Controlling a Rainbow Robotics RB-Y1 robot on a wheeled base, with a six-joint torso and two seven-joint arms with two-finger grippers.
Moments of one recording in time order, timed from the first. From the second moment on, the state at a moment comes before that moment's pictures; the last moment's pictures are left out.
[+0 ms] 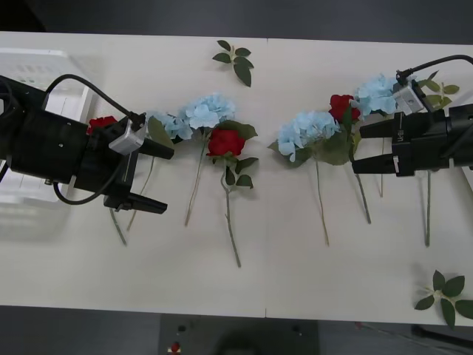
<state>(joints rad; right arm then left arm) -0.50 -1.16 0.49 -1.52 -2.20 0.99 2.71 -0.40 0.60 0.01 -1.71 1.58 1.58 -2.74</state>
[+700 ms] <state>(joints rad) -0.45 -1.14 0.57 -1.50 -2.26 0.95 2.71 -0.34 0.56 -0.01 -1.68 1.59 1.62 -2.74</state>
